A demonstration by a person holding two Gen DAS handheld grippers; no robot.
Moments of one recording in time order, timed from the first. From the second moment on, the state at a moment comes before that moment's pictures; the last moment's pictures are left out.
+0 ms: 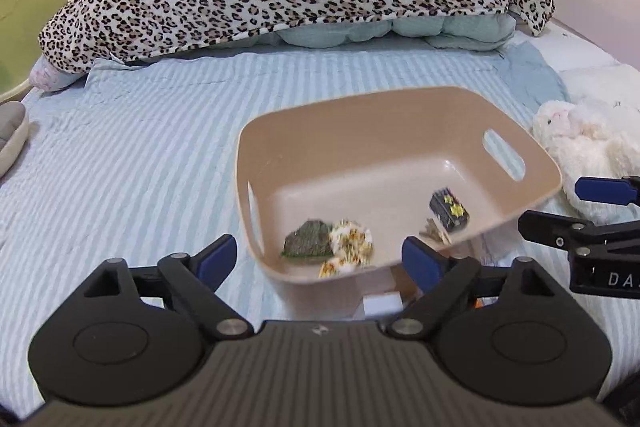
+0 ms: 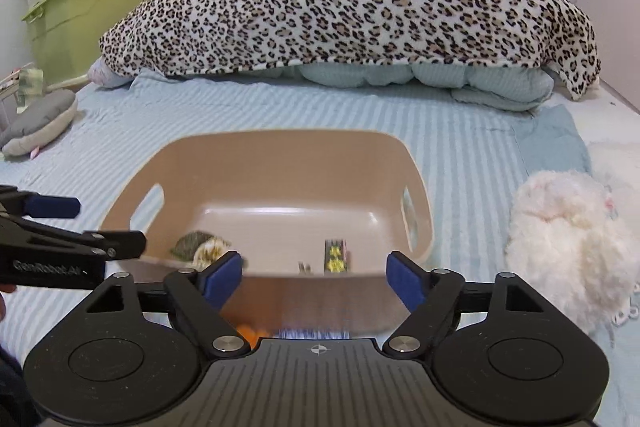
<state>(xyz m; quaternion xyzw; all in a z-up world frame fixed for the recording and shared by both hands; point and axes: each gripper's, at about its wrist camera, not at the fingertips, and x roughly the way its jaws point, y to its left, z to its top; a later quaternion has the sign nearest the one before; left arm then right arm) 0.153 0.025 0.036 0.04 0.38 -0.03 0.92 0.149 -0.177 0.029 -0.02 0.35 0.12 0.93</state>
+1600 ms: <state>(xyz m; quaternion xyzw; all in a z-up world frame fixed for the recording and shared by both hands) 0.165 0.028 -0.057 -0.06 0.44 0.00 0.90 0.162 -0.150 -0.076 -0.05 0.43 0.17 0.88</state>
